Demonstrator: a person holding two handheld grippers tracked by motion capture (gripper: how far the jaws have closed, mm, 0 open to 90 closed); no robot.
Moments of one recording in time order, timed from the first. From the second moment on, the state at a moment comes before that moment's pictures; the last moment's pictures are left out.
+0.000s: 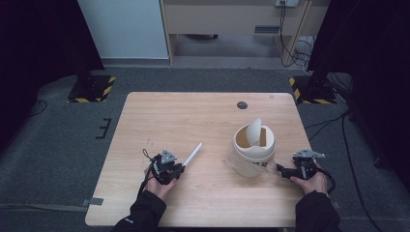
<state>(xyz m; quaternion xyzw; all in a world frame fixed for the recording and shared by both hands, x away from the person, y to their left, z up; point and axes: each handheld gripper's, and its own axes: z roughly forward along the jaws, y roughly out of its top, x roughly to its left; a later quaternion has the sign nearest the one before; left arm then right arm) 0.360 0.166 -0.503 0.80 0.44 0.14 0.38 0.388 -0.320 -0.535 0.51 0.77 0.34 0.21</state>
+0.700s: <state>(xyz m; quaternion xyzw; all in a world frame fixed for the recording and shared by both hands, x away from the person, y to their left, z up) 0.339 0.213 -0.427 0.70 0.42 0.24 0.53 0.381 -0.332 -0.486 0.52 0.69 0.42 0.27</state>
